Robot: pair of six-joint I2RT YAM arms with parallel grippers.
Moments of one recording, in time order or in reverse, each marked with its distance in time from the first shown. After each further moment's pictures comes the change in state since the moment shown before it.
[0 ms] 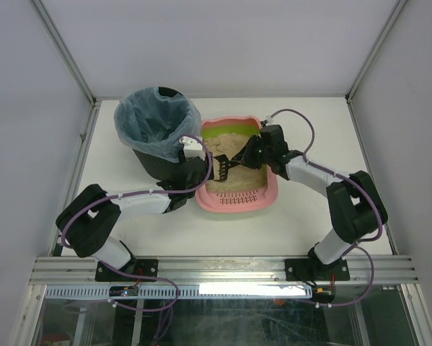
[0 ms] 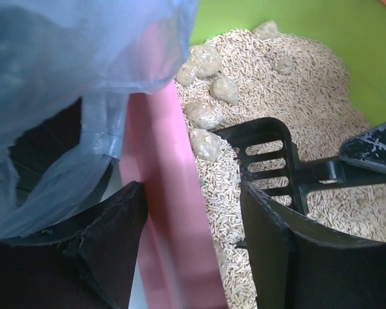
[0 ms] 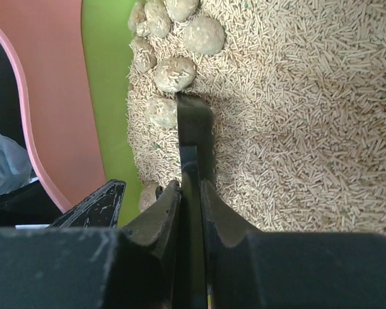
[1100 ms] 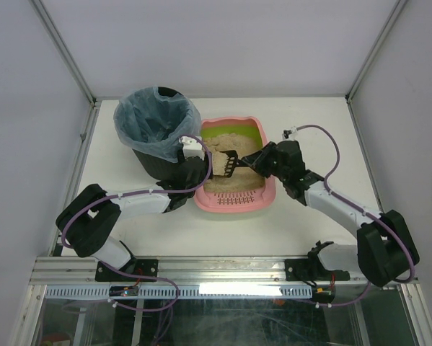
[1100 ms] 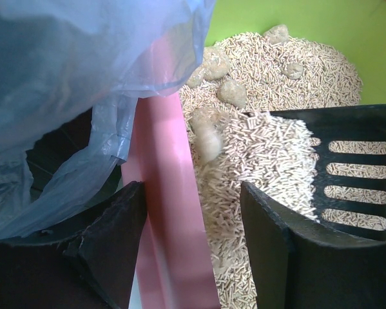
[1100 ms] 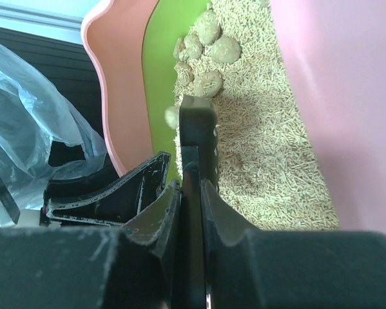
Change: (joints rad) left arm 0.009 0.001 0.000 -0.006 -0.033 0.017; right arm 0.021 -0.340 -0.290 0.188 0.166 0.274
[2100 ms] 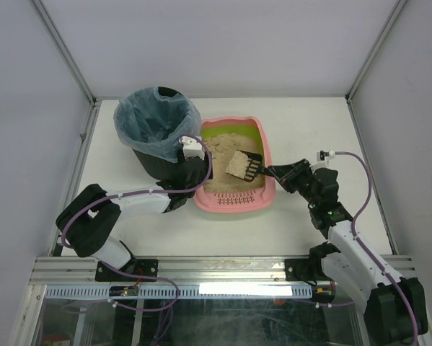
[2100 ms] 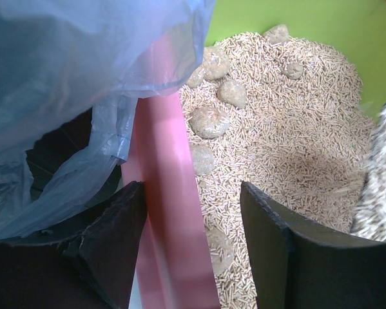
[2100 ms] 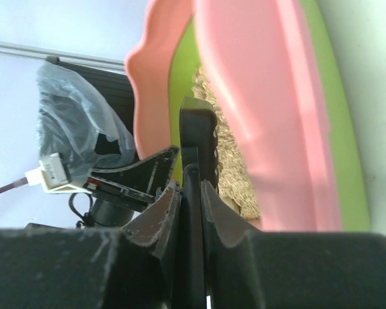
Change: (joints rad) left arm 0.000 0.000 0.000 0.000 0.000 0.000; right arm -0.230 -0.499 -0.332 0.047 -0.140 0.042
